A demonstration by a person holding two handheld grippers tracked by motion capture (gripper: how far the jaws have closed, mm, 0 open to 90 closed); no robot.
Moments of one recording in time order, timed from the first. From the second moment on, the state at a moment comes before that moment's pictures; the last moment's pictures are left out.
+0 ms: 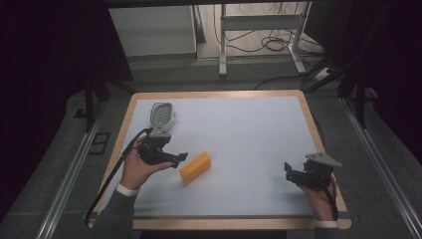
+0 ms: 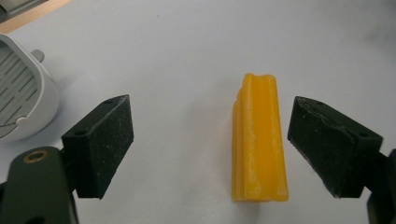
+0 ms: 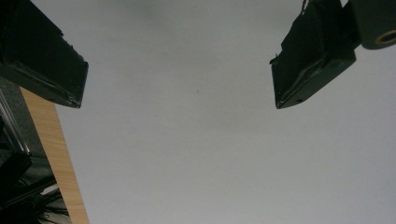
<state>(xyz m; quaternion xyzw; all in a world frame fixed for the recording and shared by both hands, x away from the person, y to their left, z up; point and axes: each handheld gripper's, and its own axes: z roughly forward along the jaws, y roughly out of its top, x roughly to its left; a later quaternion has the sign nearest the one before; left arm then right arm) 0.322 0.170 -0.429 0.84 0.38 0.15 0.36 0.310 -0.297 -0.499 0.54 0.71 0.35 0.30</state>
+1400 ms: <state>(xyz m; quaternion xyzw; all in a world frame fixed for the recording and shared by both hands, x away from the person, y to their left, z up) 0.338 0.111 -0.483 0.88 0.36 0.07 0.29 0.311 -0.299 -0.502 0.54 0.71 0.34 0.30</state>
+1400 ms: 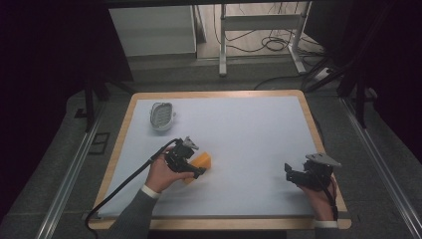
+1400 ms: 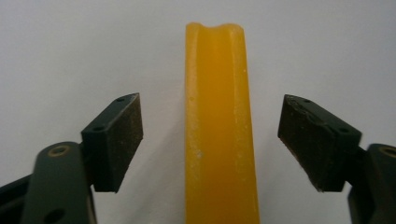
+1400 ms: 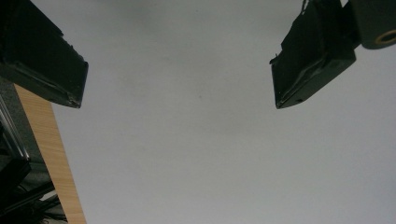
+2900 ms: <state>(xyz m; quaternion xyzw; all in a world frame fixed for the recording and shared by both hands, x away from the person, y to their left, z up) 0.341 0.121 -0.481 0.88 0.37 0.06 0.30 0.311 -0.300 -0.502 0.55 0.70 0.34 0.30</state>
